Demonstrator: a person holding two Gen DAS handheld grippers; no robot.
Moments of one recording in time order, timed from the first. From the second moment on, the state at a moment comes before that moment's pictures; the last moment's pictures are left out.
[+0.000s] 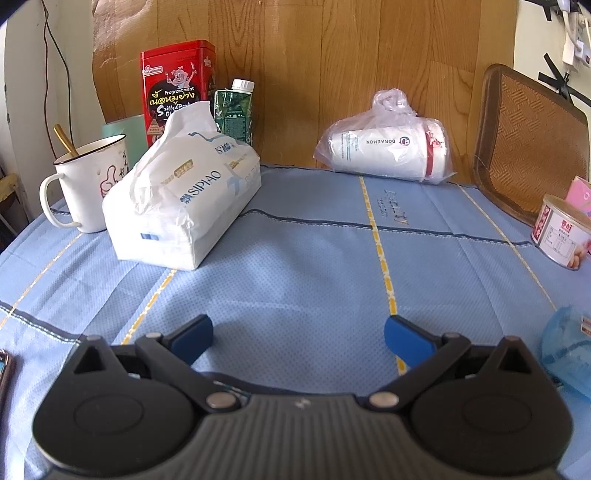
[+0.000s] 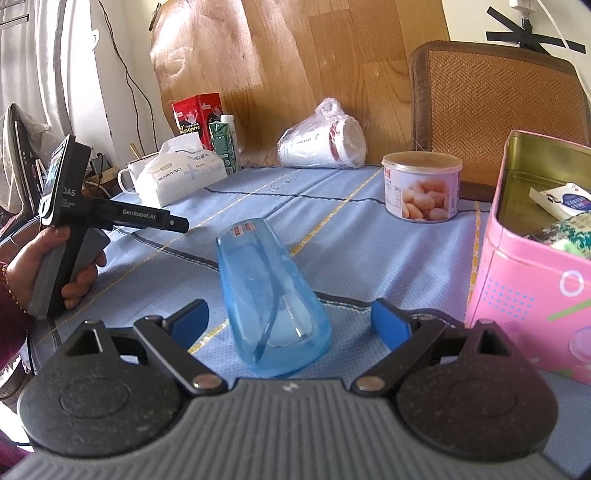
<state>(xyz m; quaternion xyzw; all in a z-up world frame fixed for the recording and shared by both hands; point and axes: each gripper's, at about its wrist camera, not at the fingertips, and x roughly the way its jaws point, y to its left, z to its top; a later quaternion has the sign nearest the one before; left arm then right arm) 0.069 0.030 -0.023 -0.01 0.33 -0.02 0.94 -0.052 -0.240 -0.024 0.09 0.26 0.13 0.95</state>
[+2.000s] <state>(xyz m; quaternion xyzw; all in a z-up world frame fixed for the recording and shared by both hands) 0.068 0.030 -0.022 -0.01 0.33 -0.02 0.94 -0.050 -0.243 -0.026 0.09 0.26 0.13 0.95</state>
